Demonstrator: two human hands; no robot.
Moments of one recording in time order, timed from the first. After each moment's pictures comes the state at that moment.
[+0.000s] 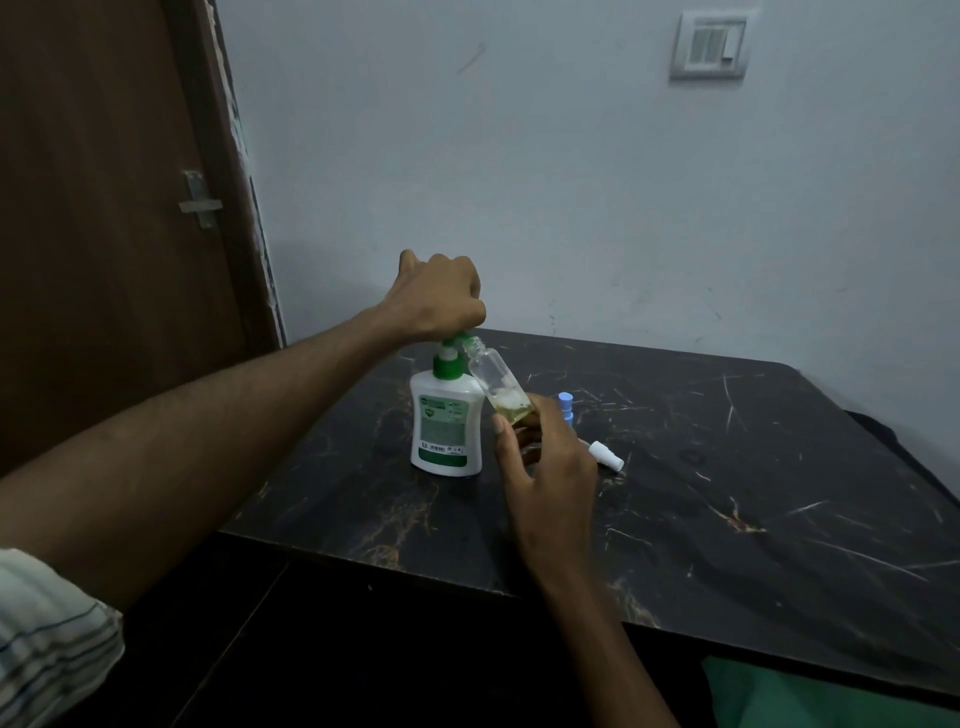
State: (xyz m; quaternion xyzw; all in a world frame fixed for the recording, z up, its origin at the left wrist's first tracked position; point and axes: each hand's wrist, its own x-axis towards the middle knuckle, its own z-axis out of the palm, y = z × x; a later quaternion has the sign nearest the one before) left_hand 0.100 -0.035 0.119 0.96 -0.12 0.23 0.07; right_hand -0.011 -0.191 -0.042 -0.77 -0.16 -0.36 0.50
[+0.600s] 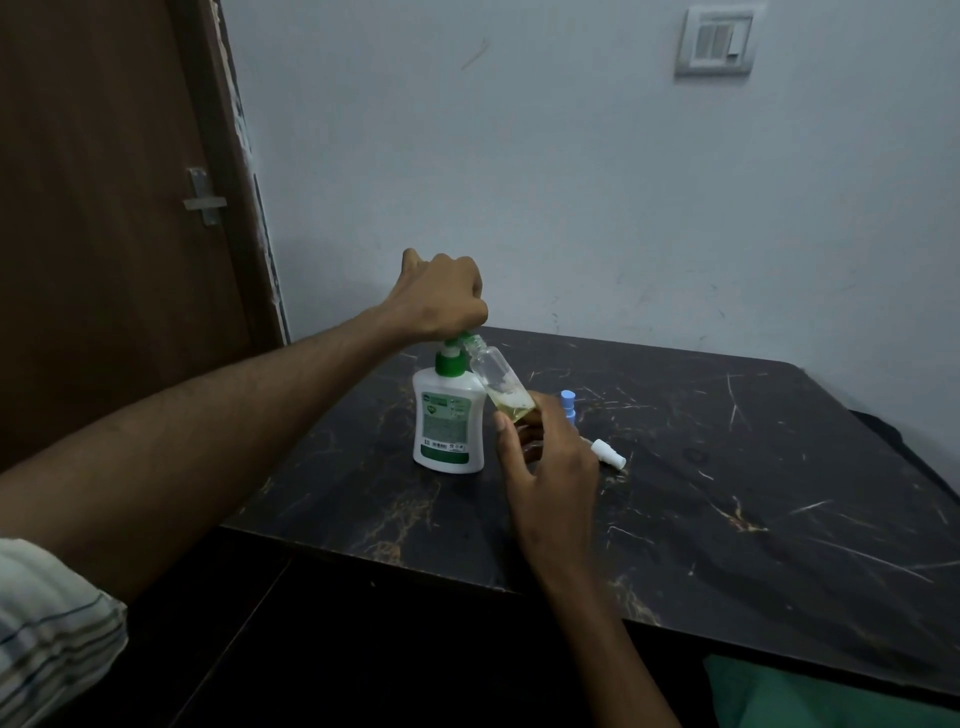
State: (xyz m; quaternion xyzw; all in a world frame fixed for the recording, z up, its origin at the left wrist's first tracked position) left_hand 0.101 -0.034 0.118 0.96 -0.12 0.24 0.07; right_hand -0.010 -0.190 -0.043 -0.77 -0.16 -0.36 0.50
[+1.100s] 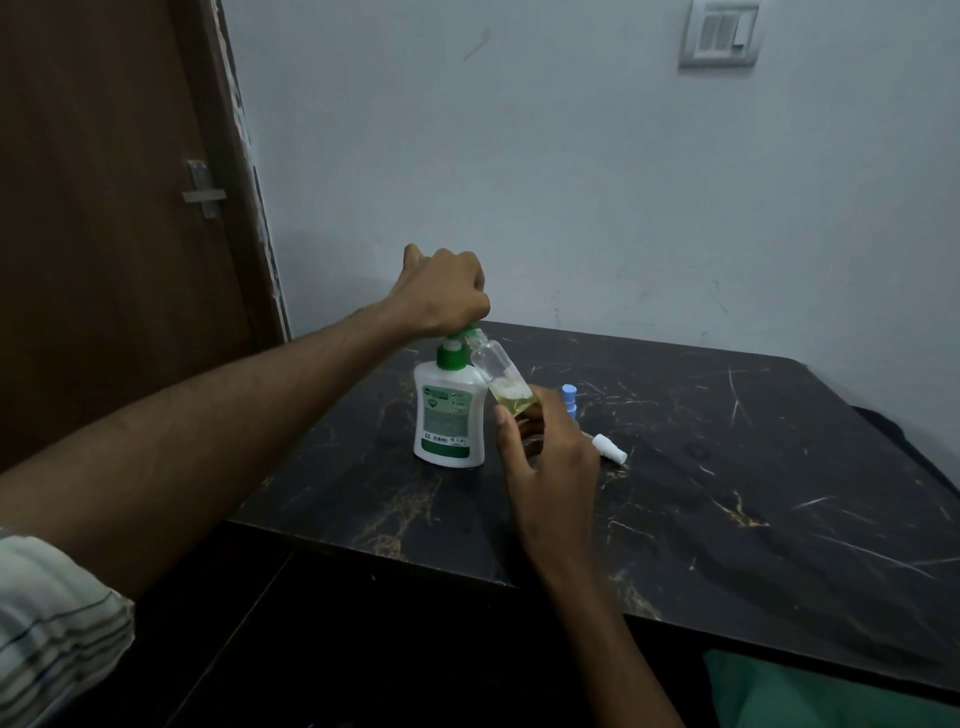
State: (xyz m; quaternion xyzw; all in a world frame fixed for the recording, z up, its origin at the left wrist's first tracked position) left_hand 0.103 -0.035 0.114 0.96 -0.12 0.23 0.08; right_hand -0.009 -0.190 -0.043 -0.77 -0.15 -0.36 0.50
